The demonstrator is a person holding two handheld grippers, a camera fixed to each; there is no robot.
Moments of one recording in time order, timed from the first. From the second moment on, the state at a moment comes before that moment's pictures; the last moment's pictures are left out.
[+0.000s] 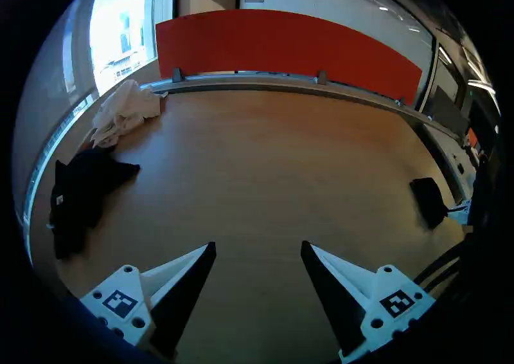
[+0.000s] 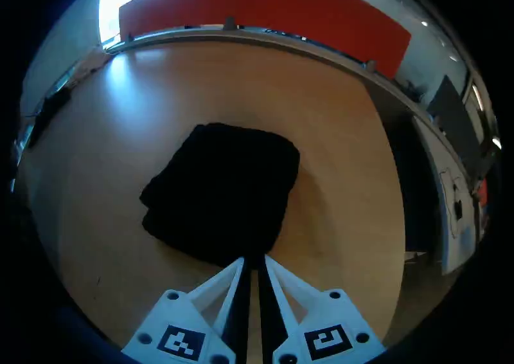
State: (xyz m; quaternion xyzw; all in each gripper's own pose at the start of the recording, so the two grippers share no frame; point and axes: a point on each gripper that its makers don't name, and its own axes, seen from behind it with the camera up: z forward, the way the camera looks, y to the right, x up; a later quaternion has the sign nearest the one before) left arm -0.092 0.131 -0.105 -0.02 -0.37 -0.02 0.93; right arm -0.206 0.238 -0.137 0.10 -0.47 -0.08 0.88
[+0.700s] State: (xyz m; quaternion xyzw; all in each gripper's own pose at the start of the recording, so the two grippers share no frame) left arm -0.095 0.122 -0.111 -0.01 -0.38 -0.02 0.93; right arm -0.219 0.248 -0.140 0.06 -0.48 -0.06 0.87
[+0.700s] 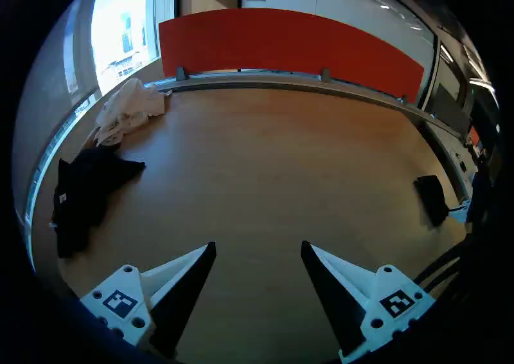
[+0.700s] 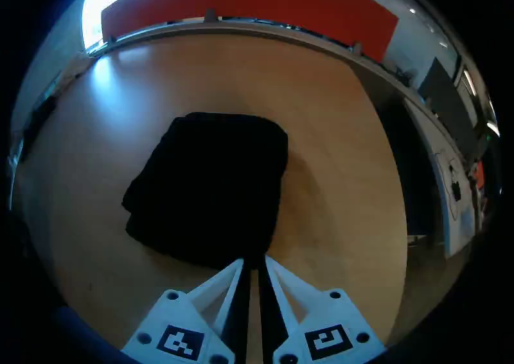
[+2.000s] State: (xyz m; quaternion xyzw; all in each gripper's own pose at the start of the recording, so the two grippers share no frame) left arm -0.089 0.104 -0.103 -0.02 -0.36 -0.03 0.93; right arm -0.160 0.238 -0.148 0.02 -0.43 -0.05 0.90
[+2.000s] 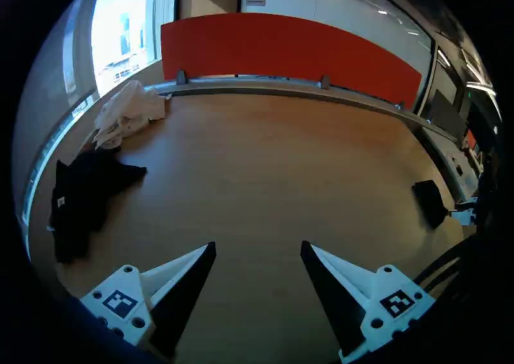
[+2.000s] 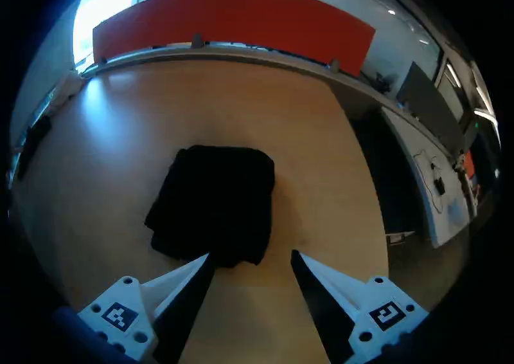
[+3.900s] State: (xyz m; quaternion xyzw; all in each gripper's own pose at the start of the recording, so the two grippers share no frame) left arm 0.048 0.044 -0.008 -0.02 -0.08 -0.04 1.00; right arm 0.103 -0.002 -0.009 0.01 -0.05 0.02 1.00
